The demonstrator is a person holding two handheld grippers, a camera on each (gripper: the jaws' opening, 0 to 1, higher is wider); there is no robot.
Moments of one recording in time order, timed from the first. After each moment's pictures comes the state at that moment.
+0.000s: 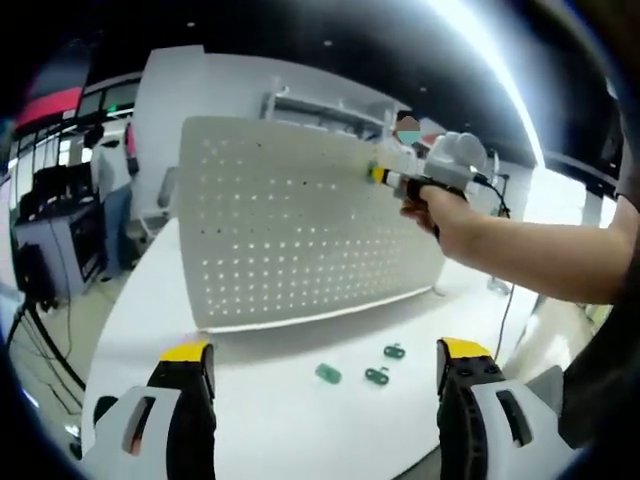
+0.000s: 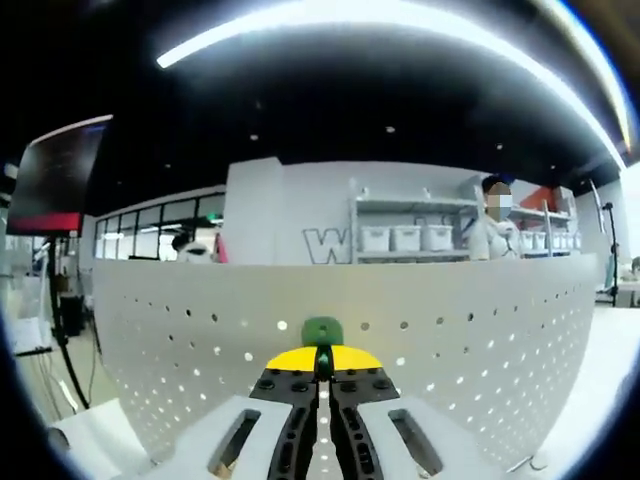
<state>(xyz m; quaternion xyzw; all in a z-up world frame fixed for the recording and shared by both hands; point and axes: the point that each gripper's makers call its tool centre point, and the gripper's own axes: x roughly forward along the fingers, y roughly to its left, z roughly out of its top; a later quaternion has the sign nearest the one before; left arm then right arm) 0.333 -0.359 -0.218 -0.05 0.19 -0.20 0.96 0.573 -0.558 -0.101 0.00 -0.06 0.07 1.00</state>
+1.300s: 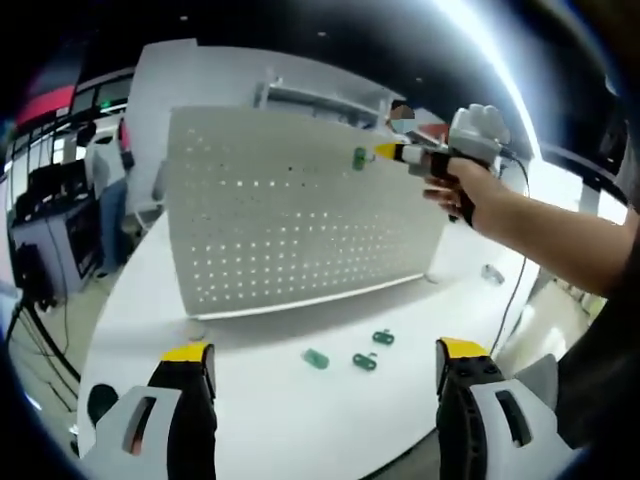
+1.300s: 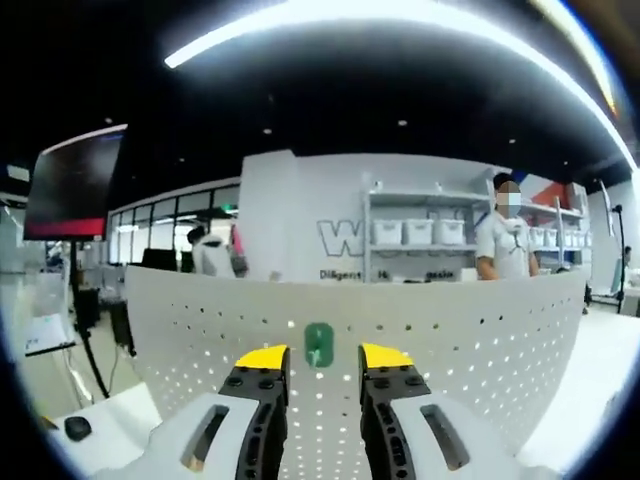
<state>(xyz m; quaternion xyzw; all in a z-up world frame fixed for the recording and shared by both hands) 0.315 -0.378 -0.229 -0.04 0.21 -0.22 0.95 0.514 -0.578 -0.086 -0.02 -0.03 0.11 0.99</state>
